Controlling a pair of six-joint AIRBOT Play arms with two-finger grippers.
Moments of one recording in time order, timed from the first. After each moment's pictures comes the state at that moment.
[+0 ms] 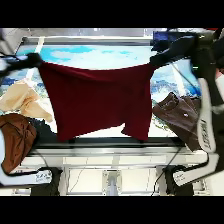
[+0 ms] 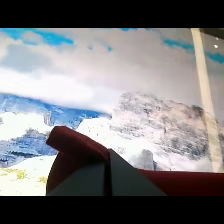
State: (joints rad) left arm 0.19 -1.45 1.46 1.07 -0.67 -1.31; right arm 0.16 -1.64 1.93 1.60 -1.21 -1.73
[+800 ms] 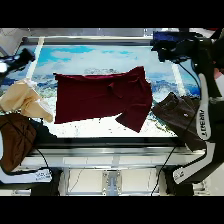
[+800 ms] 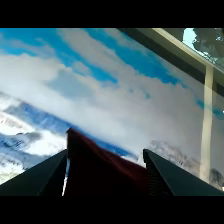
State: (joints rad) left arm 0.33 -1.39 1.42 1.10 -0.63 -1.52; right arm -0.03 -1.70 1.97 1.62 -1.16 -1.55
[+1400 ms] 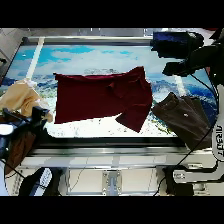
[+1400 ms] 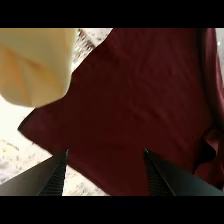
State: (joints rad) left arm 0.47 -0.77 0.41 0.80 -0.75 -1.73; right arm -0.05 -1.48 1.70 1.81 -1.25 -1.71
